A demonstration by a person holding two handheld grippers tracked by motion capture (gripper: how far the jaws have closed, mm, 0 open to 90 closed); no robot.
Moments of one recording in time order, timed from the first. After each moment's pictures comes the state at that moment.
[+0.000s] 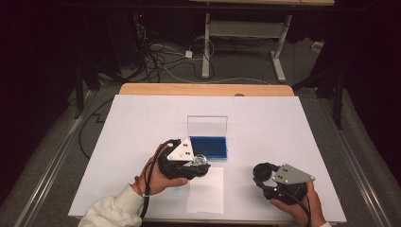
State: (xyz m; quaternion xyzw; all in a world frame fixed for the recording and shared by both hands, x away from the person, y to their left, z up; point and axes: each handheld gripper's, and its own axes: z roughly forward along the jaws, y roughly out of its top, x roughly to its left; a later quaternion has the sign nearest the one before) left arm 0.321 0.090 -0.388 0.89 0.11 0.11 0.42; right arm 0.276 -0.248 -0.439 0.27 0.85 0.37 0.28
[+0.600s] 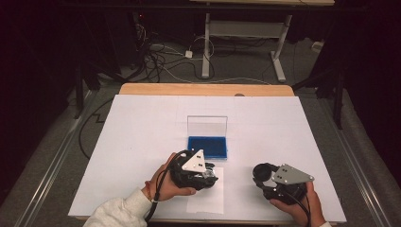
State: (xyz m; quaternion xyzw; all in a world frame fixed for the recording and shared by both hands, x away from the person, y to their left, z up) left arm 0.317 0.065 -0.420 0.91 0.08 0.08 0.39; right arm 0.276 -0.247 -0.440 0.27 0.85 0.36 0.27
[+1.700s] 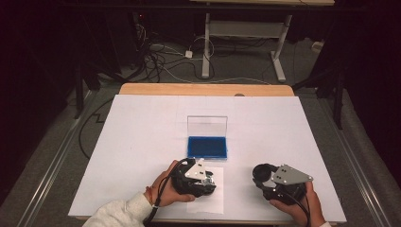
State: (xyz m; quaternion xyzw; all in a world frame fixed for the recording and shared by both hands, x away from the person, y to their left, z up) left arm 0.313 0.067 -0.448 0.93 0.08 0.06 0.36; right arm 0.276 -0.246 -0.441 0.27 0.85 0.36 0.27
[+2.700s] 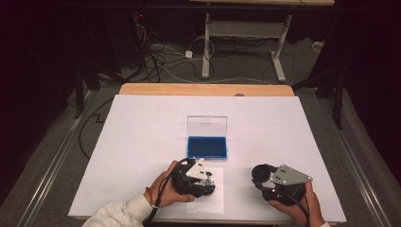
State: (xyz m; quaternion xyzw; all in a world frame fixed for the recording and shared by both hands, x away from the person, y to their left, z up) left arm 0.313 0.065 -0.447 0.93 0.10 0.06 0.35; right arm 0.275 -0.244 -0.441 0.27 0.85 0.36 0.27
